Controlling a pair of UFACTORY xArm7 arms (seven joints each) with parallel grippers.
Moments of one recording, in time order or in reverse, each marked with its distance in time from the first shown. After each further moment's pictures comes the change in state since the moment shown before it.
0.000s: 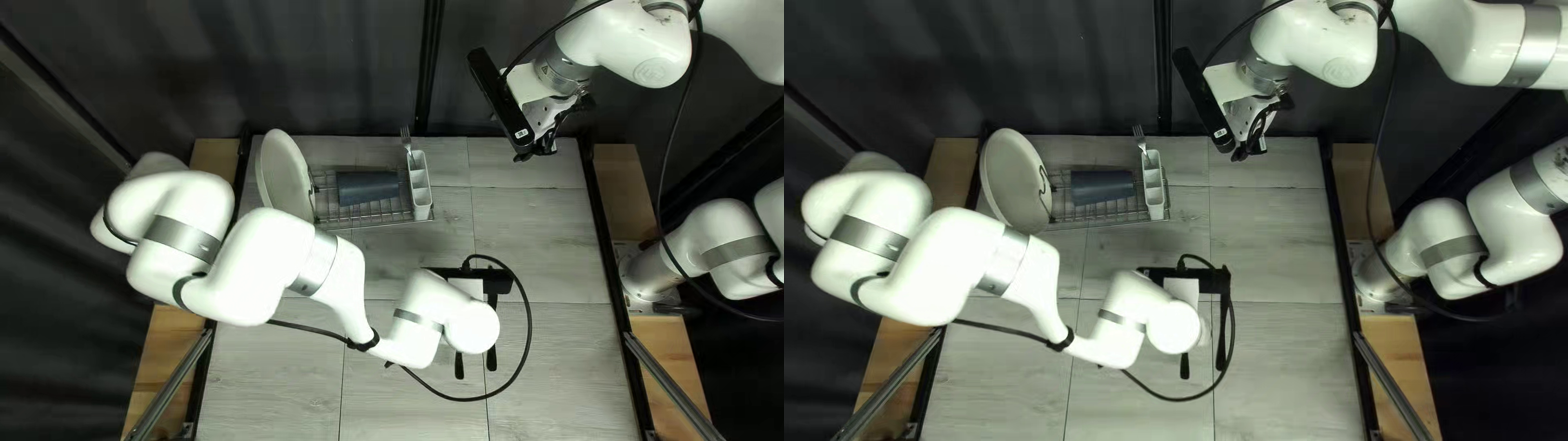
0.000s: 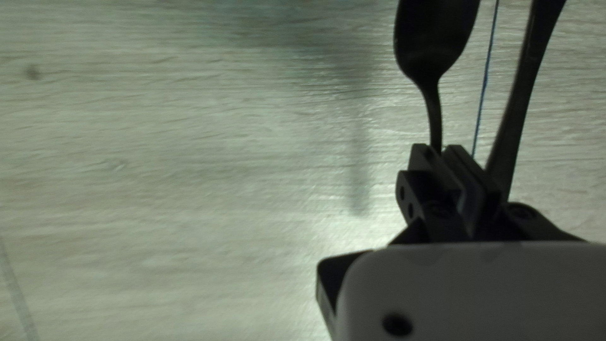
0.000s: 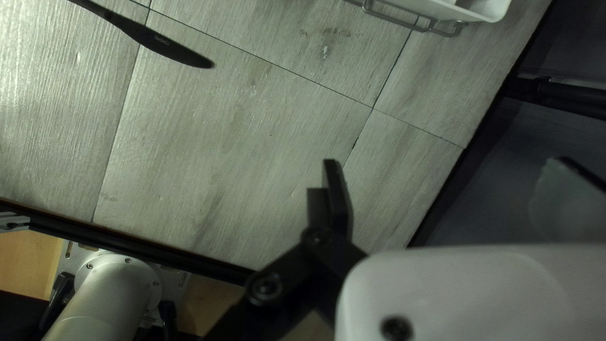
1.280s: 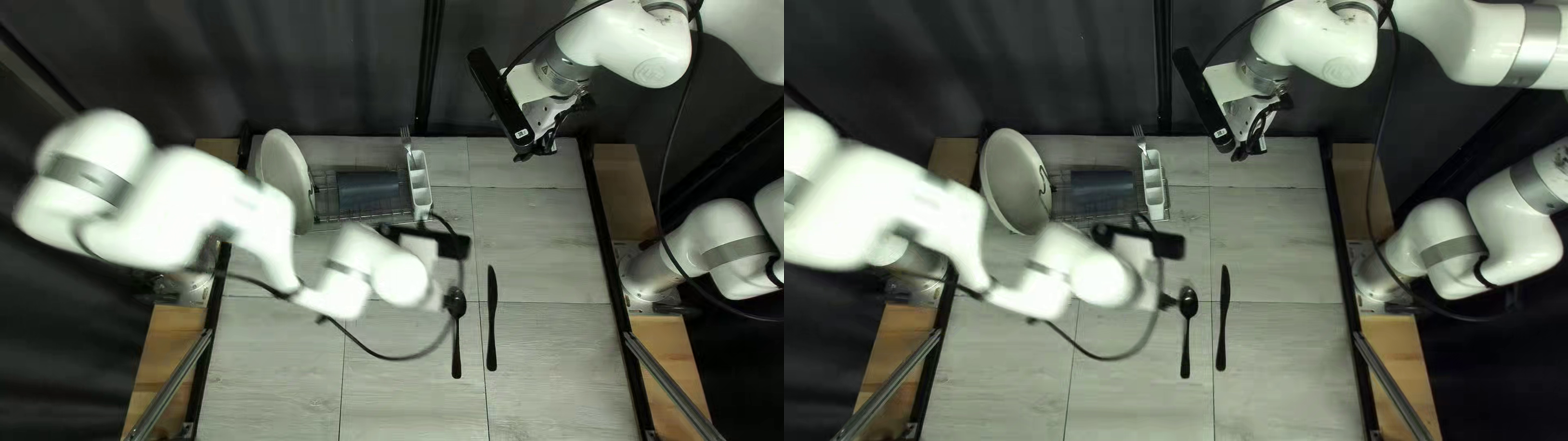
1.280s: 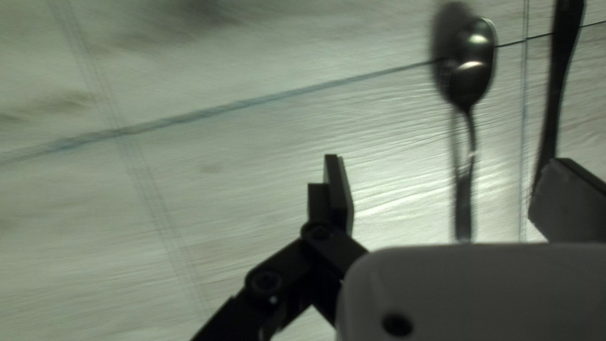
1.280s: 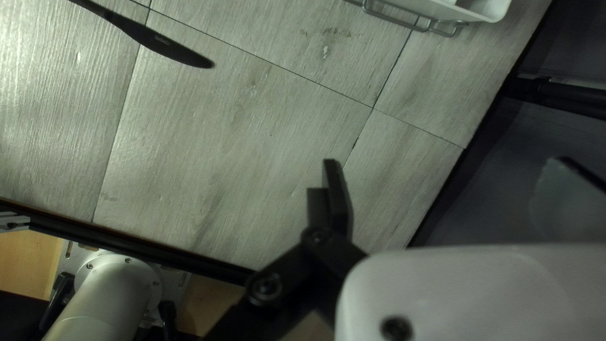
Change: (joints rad) left arm 0.029 -0.700 0.023 -0.733 0.036 -0.060 0.350; right arm 0.000 0.000 0.000 0.000 0.000 0.000 0.000
